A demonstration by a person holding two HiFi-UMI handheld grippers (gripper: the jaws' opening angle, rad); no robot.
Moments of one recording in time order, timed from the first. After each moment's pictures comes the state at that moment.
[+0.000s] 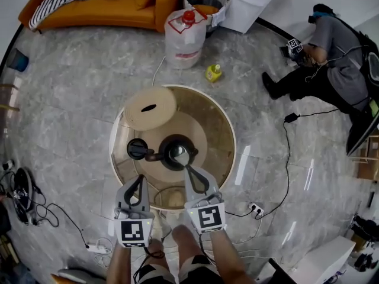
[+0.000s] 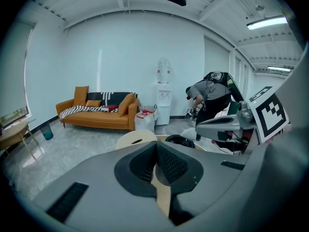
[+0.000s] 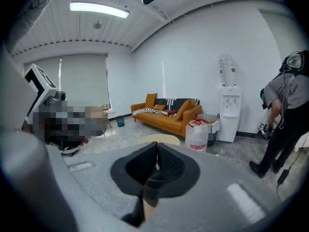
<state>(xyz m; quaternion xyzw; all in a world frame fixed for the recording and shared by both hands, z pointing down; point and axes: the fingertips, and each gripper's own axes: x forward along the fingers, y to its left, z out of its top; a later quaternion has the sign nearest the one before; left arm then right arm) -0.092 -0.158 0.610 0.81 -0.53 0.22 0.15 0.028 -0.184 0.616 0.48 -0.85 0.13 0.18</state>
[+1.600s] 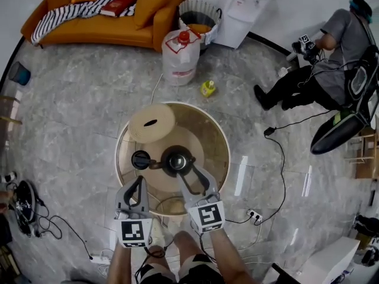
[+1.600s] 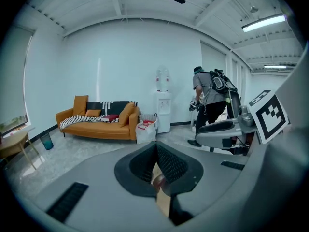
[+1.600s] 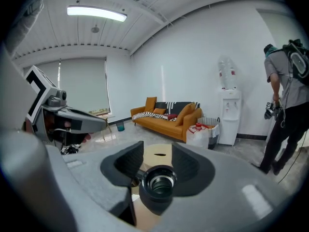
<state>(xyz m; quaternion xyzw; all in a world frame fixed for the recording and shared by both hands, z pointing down) -0.106 -0.178 0.547 0.81 -0.53 0.20 0.12 0.017 -0.197 0.566 0.48 -0.85 0.13 0.15</state>
